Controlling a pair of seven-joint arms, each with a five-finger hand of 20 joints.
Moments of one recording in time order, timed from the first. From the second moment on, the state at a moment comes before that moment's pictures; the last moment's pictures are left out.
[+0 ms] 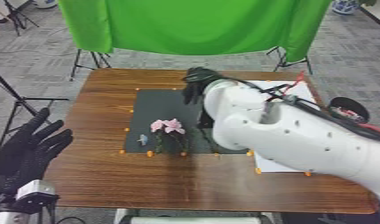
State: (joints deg) left arm 149.0 -52.4 -109.8 -131.4 26.8 11.3 26.1; right arm -29.7 -54.9 14.6 -106.1 -93.2 -3.3 56.5
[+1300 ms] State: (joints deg) left arm 145.6 -53.8 -108.0 -131.3 27.5 11.4 23.4; right arm -34.6 -36.2 18.7 -95.1 -87.5 -2.7 59.0
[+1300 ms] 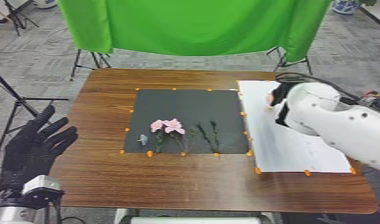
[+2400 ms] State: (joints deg) left arm 143.6 -53.8 -107.3 -130.4 27.7 10.6 22.9; right arm -34.0 -42.2 13.4 -89.3 -88.8 -4.1 60.3
